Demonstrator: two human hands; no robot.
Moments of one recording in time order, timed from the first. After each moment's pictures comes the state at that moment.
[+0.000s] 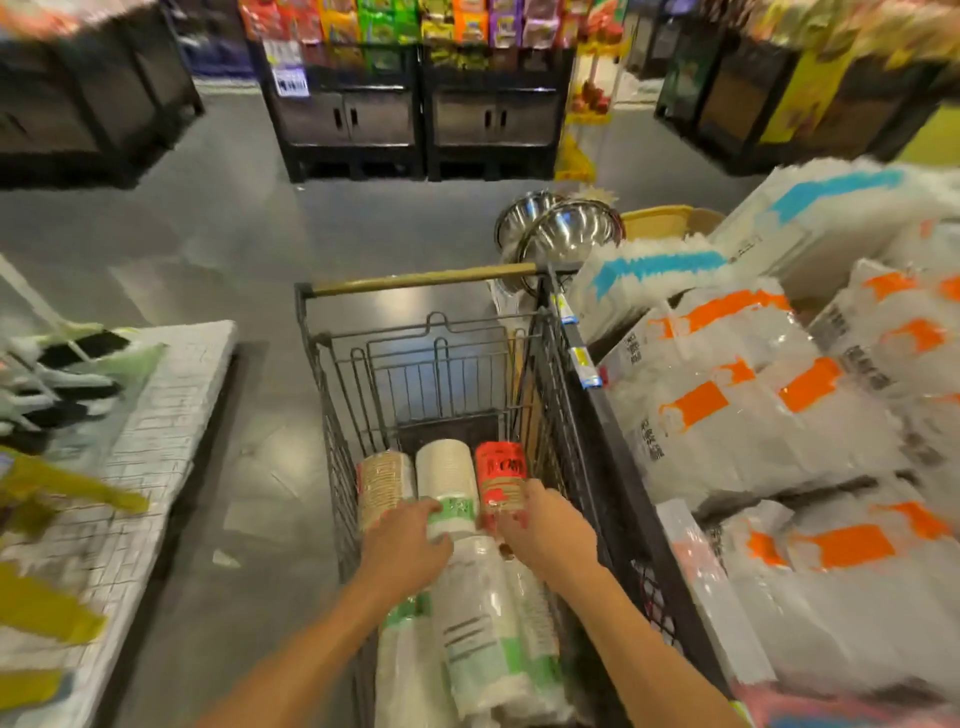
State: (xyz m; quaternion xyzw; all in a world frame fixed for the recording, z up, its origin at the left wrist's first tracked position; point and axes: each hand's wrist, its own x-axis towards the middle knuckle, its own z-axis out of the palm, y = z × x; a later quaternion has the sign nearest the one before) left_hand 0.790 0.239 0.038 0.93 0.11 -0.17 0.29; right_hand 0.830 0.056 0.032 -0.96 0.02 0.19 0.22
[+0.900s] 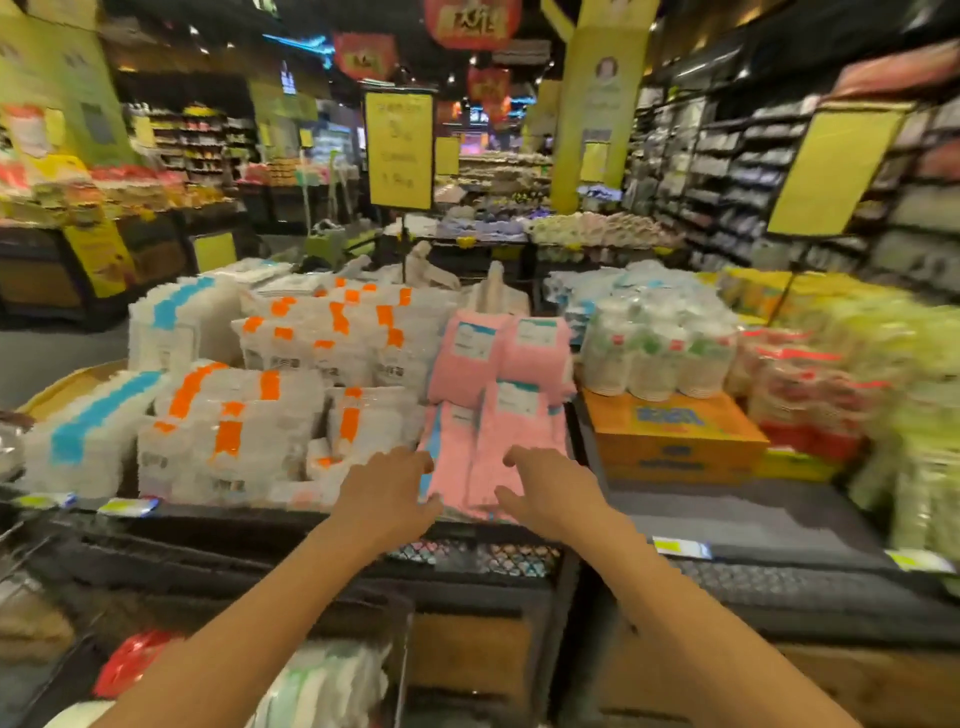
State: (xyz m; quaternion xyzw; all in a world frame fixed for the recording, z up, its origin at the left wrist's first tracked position) left_hand 0.607 0.108 0.225 0.76 -0.64 -0.04 0.09; right_hand 0.412 0.032 0.230 -0.87 0.49 -0.04 0.10
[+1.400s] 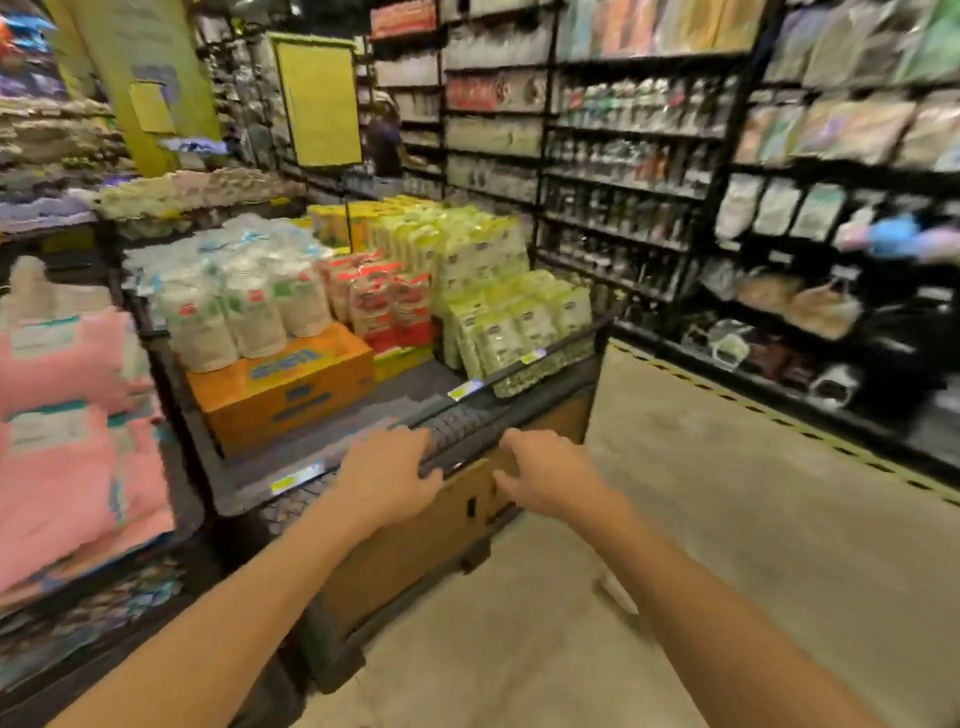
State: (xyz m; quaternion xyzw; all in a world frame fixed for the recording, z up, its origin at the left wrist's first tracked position) left_hand 0.145 0.104 0.219 0.44 -0.90 -0.06 0.03; right_hand -0.041 0.186 0.211 -0.62 0.78 -0.06 0.09
